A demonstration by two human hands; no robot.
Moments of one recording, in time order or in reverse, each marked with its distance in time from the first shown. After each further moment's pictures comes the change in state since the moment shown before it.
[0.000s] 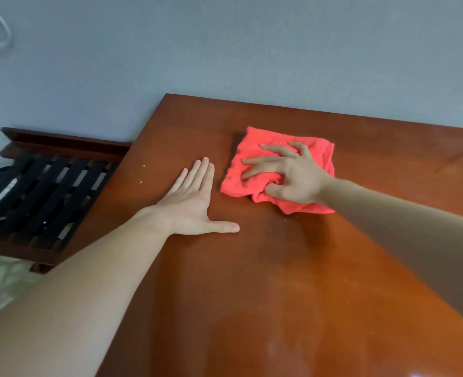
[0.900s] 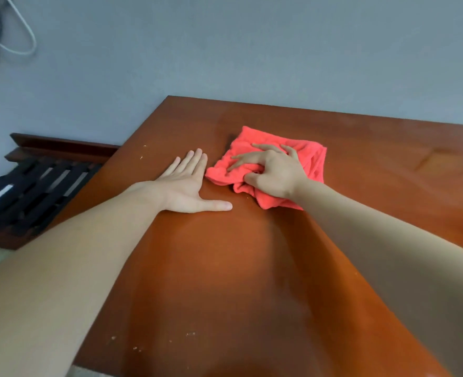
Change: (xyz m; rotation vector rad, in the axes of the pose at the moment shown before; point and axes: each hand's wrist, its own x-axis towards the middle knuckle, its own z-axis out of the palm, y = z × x) left_hand -0.035 0.017 0.003 -0.003 -0.128 -0.037; right_hand -0.039 -0.057 0.025 0.109 0.164 0.180
